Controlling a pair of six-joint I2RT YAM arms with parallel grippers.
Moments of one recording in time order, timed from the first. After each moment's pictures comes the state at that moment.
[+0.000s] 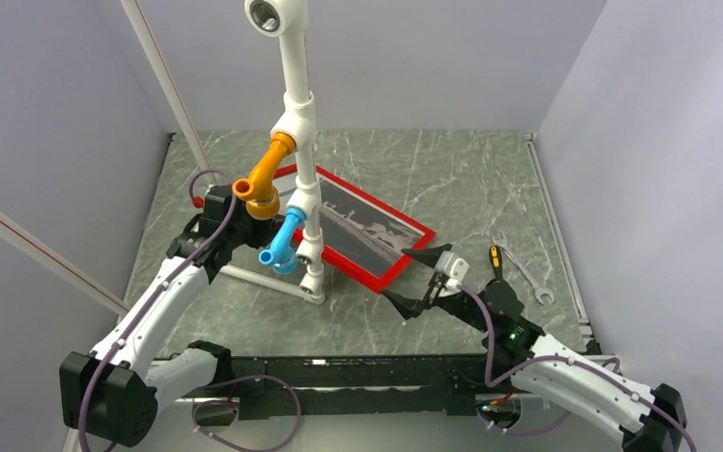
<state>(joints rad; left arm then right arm) -0.29 1.05 0.84 -0.44 0.02 -1.25 0.89 0.44 0.21 0.40 -0.15 -0.10</state>
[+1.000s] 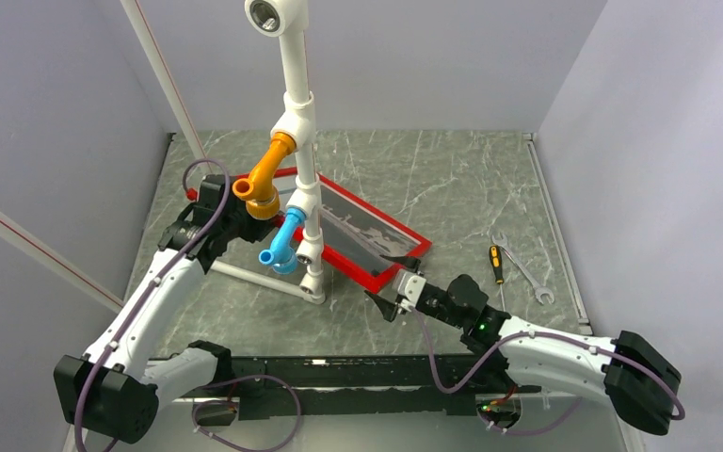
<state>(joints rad) -0.29 1.06 0.97 -0.59 0.00 -1.25 0.97 0.84 0.18 0.65 -0.16 -0.46</state>
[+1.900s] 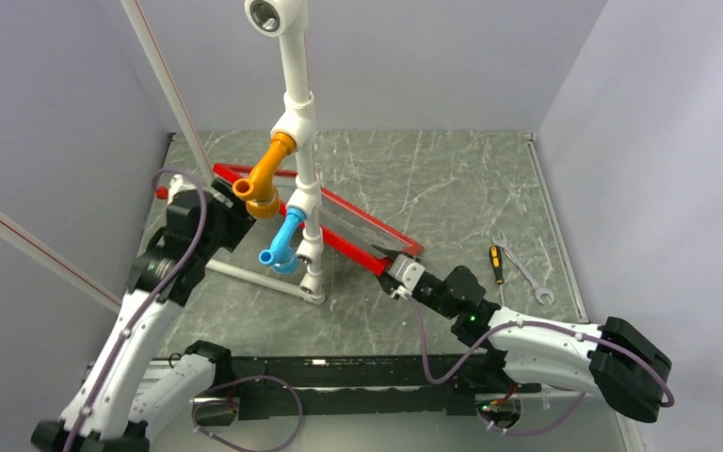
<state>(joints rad) -0.29 0.86 0.98 -0.62 -0.10 -1.11 0.96 0.98 0.25 0.87 -0.08 -0.48</state>
